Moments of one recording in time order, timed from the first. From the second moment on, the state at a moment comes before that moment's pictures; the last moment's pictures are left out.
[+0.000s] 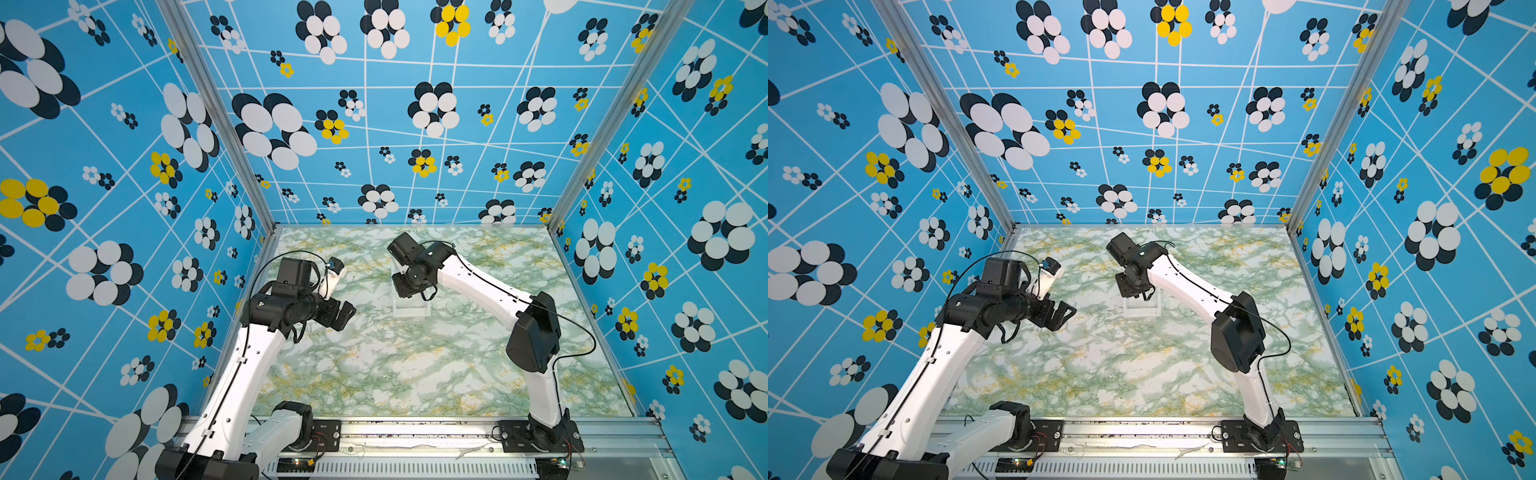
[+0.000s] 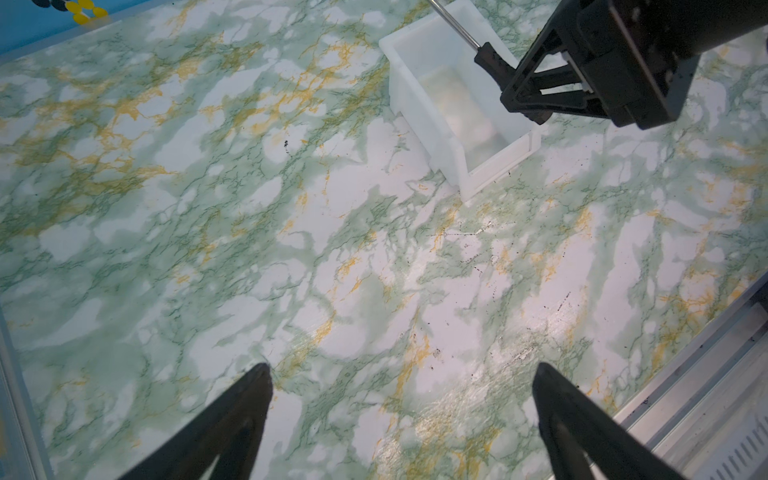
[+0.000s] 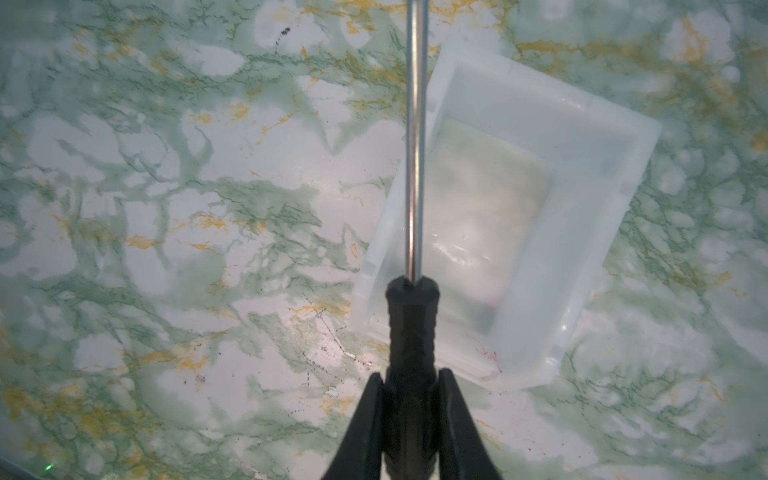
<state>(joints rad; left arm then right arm) -0.16 1.06 1.11 -0.98 0.33 0.26 0.79 2.09 1.98 -1.06 0.11 0.32</state>
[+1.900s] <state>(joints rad) -0.10 1.07 1.11 -0.97 0.45 0.23 0.72 2.38 2.08 -1.13 0.12 0.25</state>
